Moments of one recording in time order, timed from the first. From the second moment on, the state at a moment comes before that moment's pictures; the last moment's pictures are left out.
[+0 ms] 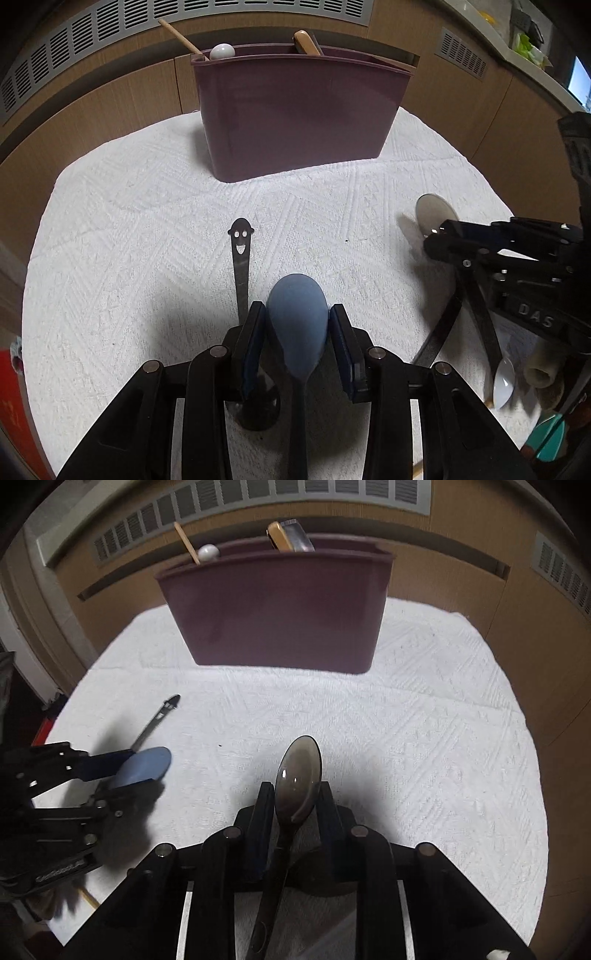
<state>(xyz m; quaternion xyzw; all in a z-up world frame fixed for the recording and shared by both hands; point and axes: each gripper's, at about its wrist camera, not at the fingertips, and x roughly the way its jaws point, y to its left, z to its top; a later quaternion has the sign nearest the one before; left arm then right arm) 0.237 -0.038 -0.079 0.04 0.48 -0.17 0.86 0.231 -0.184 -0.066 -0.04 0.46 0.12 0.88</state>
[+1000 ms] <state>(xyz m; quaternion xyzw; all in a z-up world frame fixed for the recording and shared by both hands) 0.238 -0.033 -0.073 0.02 0.49 -0.18 0.85 0.197 -0.212 -0.058 -0.04 0.45 0.18 0.88</state>
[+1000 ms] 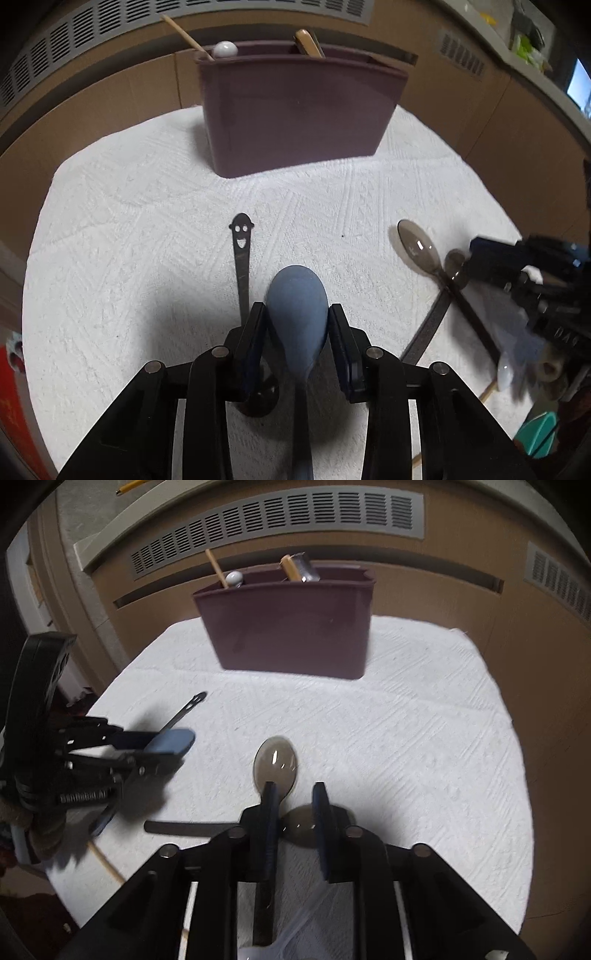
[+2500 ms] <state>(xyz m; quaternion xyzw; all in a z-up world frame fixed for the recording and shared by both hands) 0.221 0.014 0.164 -0.08 0.18 -0.23 0.95 0.212 -0.199 0.159 -0.02 0.15 0.16 0.97</state>
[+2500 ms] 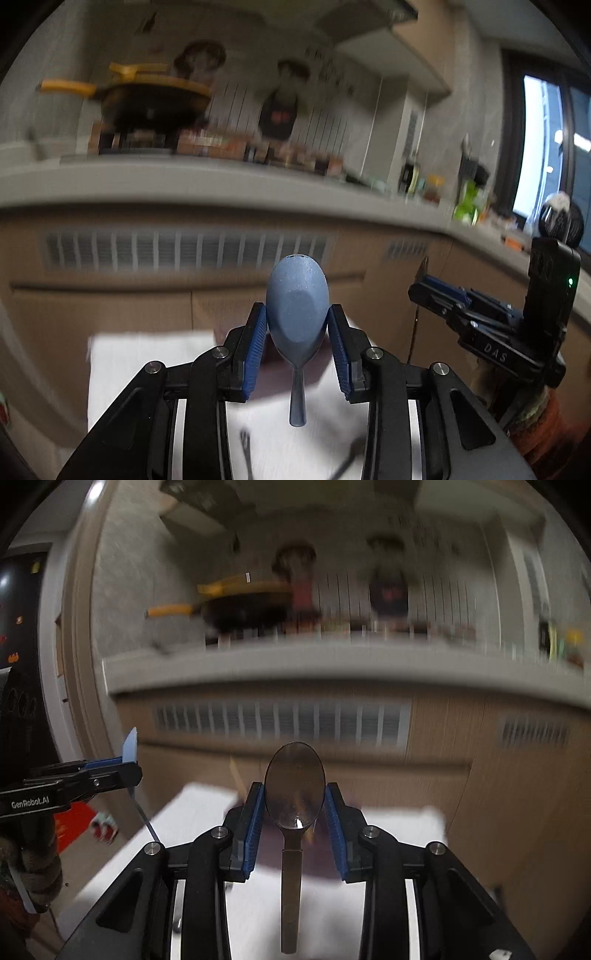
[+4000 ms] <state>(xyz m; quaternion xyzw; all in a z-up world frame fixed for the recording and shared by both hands) 0.258 -0.004 0.005 -0.04 0.35 -0.21 0.91 0.228 -0.216 -0.015 -0.07 0.43 0.18 0.88</state>
